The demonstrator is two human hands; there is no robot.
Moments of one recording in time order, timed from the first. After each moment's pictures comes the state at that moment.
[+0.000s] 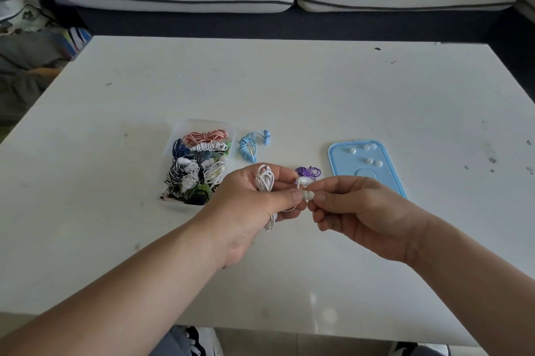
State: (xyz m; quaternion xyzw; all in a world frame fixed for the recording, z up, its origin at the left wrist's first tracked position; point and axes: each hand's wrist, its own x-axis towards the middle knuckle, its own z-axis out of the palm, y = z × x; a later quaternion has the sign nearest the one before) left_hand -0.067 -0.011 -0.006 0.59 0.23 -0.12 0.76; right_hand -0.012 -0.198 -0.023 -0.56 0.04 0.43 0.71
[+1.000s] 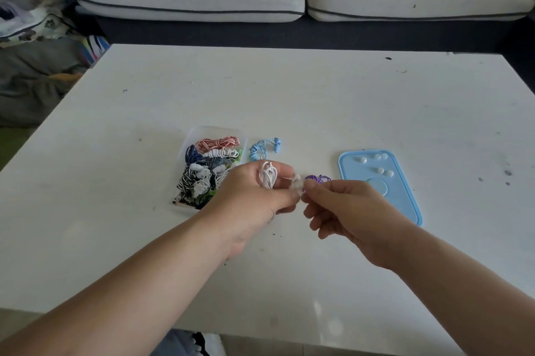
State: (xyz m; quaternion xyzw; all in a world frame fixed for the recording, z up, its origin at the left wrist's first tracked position) left_hand -0.057 0.004 -0.009 0.67 0.24 -0.07 0.70; right_hand -0.013 -0.167 -0.028 -0.69 0.06 0.34 0.63
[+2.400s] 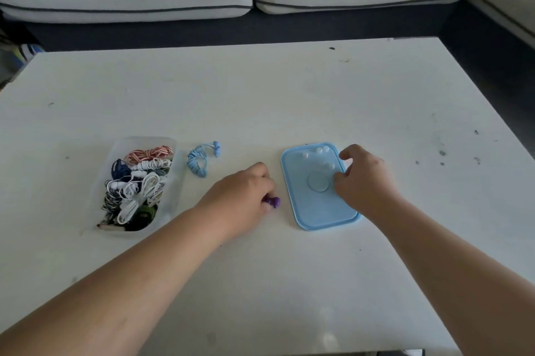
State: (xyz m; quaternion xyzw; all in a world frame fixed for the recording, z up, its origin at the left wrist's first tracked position) left_hand 0.009 -0.042 -0.070 0.96 -0.11 -0.15 0.19; right_hand 0.066 -0.275 -0.082 -0.95 0.06 0.10 0.29
